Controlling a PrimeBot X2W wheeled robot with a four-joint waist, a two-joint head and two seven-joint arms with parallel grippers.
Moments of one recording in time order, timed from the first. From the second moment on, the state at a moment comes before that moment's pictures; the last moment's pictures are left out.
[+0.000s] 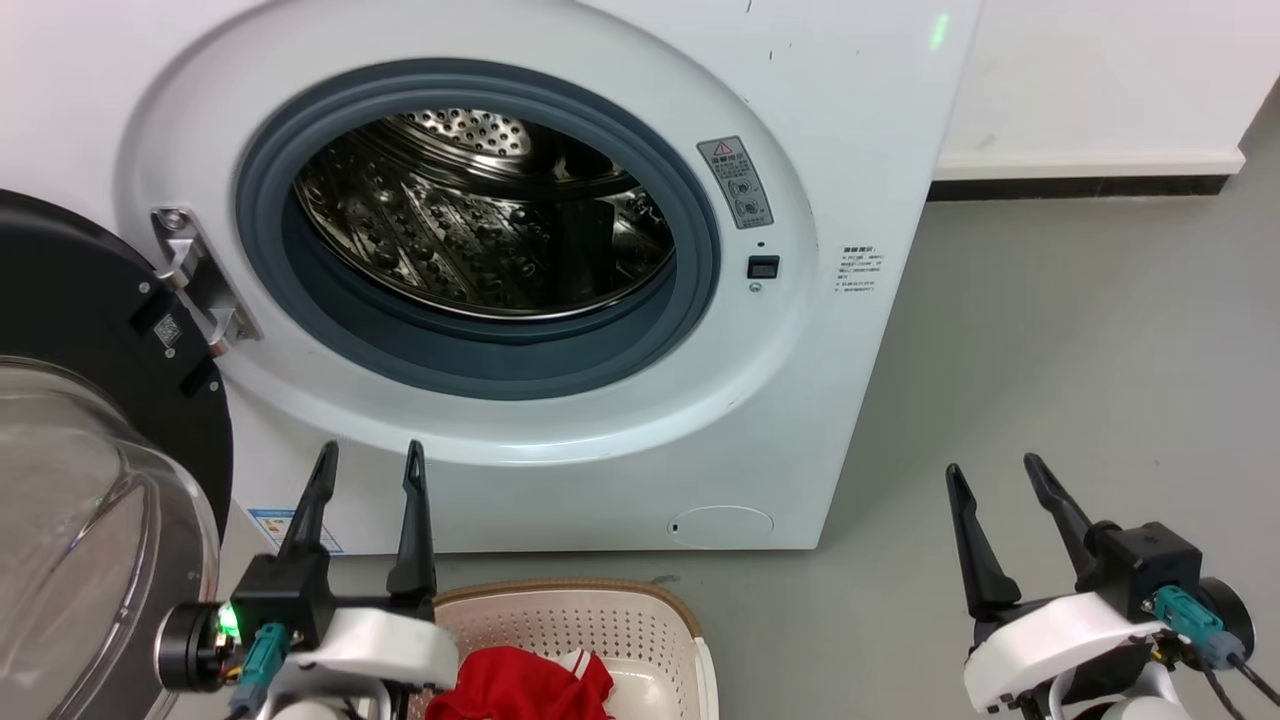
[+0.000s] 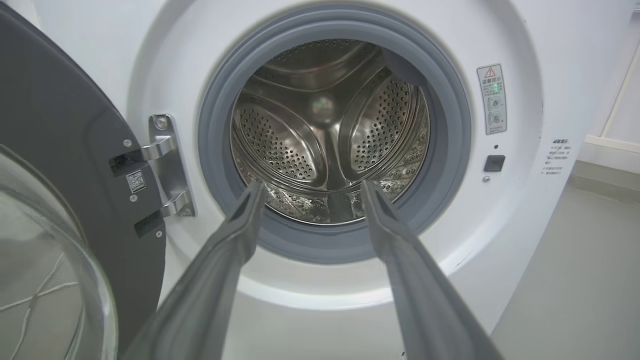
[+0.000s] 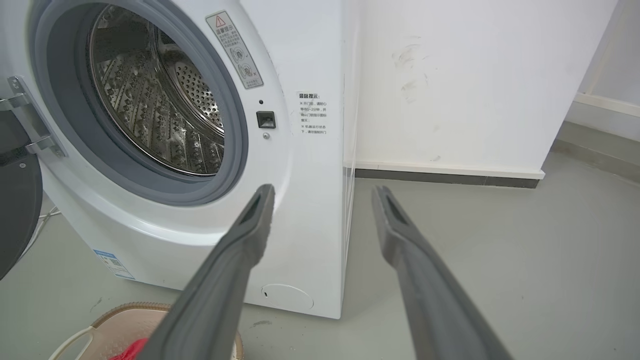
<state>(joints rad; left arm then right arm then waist) -0.06 0.06 -0.01 0.11 -0.07 -0.02 -0.26 -0.03 -0.05 0.03 0.10 0.08 0.13 -0.10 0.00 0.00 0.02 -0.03</state>
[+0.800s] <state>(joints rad) -0.02 0.06 -0.01 0.19 -0.09 -0.03 -0.26 0.01 -0.05 0.04 0.11 0.08 0.13 -0.09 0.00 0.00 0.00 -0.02</state>
